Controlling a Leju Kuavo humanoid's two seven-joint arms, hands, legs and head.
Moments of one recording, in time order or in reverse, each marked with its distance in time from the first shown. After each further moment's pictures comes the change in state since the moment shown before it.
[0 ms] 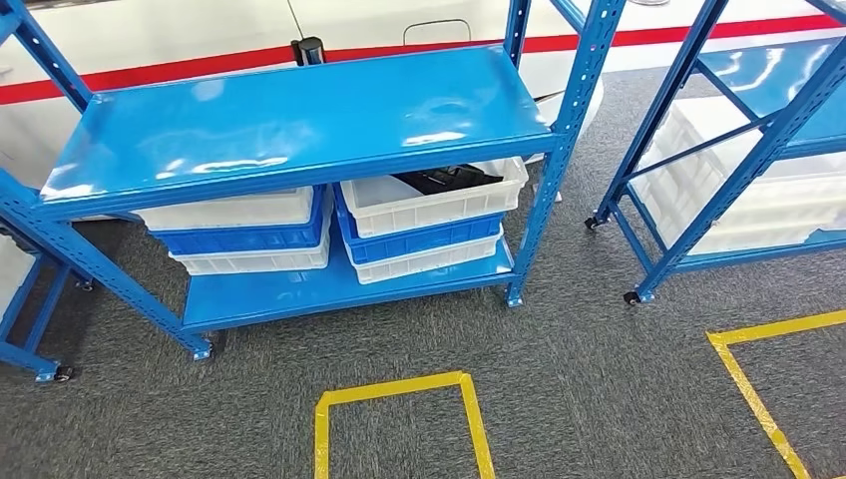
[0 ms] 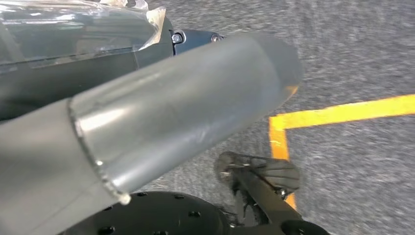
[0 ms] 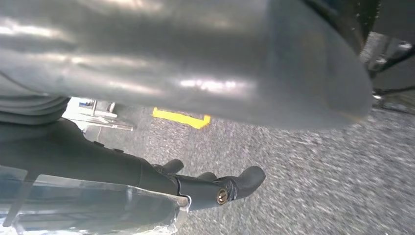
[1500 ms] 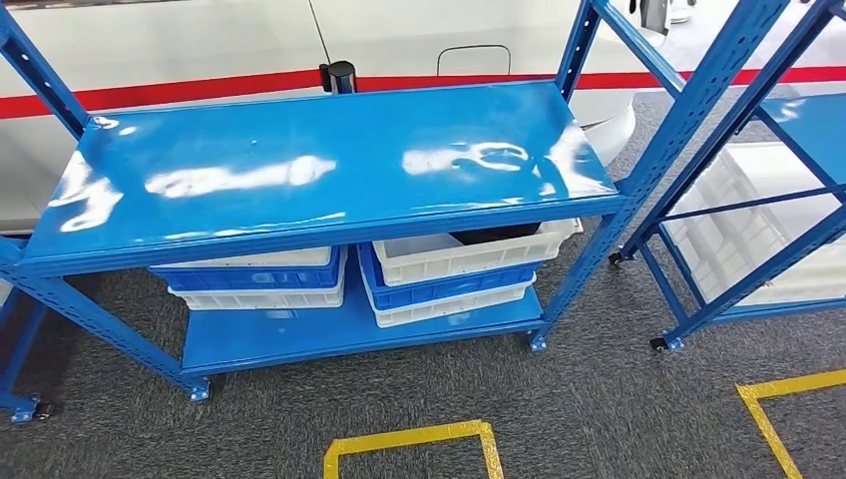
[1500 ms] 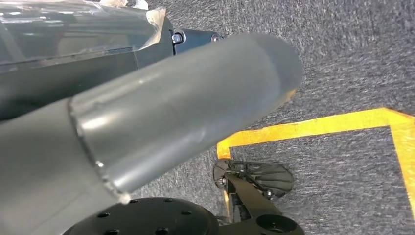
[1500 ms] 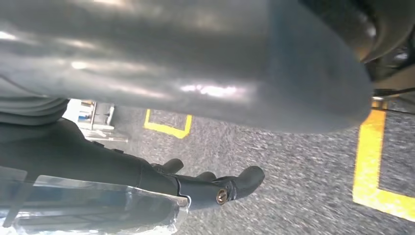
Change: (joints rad) left arm 0.002 0.007 -0.026 0.001 -0.026 -0.014 -0.016; right arm 0.009 -0.004 -0.040 0.000 -0.026 -0.018 -0.020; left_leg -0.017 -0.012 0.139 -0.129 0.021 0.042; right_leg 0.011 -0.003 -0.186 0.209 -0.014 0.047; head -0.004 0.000
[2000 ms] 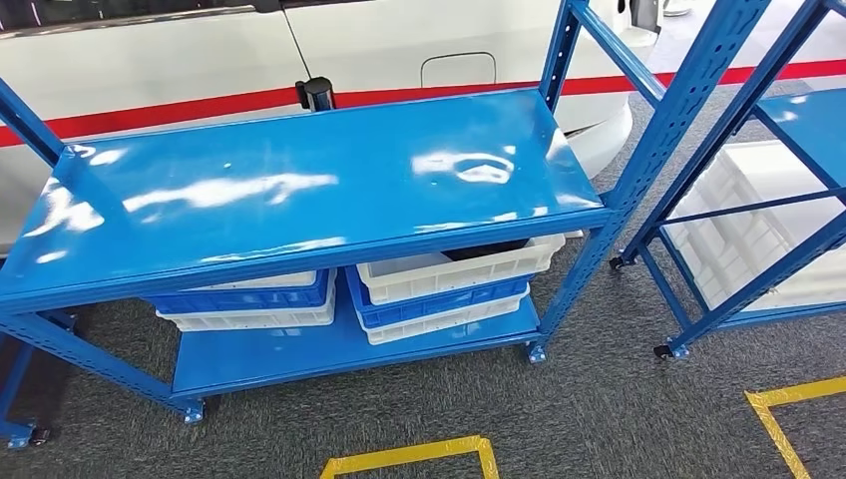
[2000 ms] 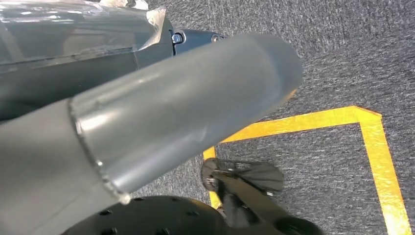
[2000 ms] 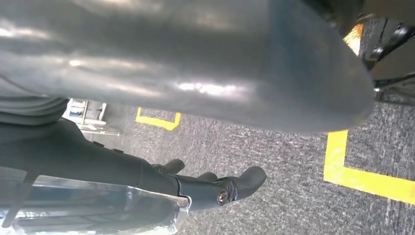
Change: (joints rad) left arm 0.001 0.001 0.000 0.000 0.000 0.006 -0.005; right arm 0.000 -0.001 -0.004 -0.001 0.004 0.000 -0.008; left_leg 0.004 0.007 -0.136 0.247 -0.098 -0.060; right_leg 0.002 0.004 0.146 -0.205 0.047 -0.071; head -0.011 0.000
